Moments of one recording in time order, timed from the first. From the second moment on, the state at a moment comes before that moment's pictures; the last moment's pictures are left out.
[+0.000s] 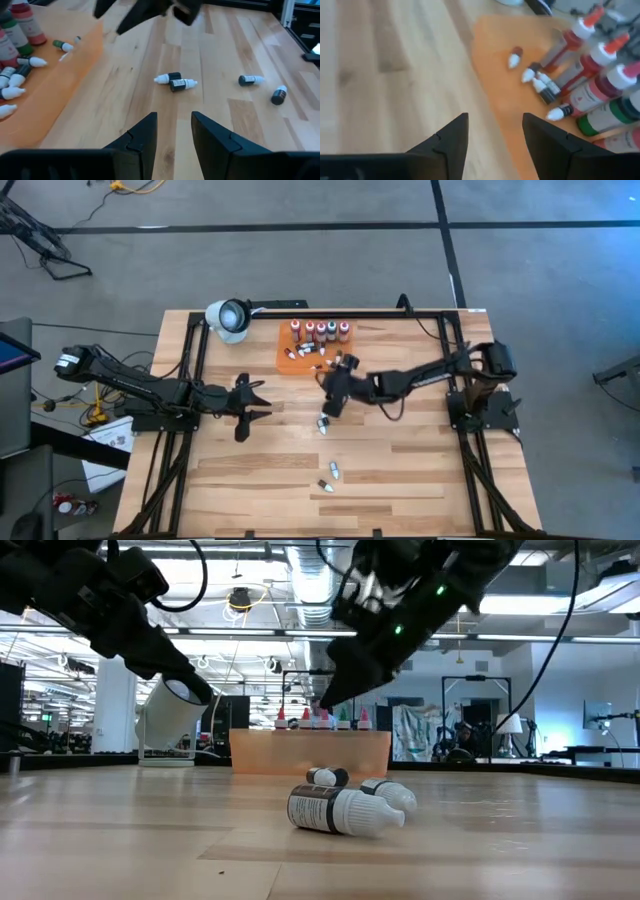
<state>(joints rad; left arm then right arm) -0.21 0.85 0.28 0.13 -0.23 -0.22 0.04 1.78 1.02 0.03 0.48 0.02</state>
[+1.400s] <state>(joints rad) -0.23 1.77 0.59 0.70 -0.02 0.08 0.43 1.66 1.02 -0.29 0.55 0.18</state>
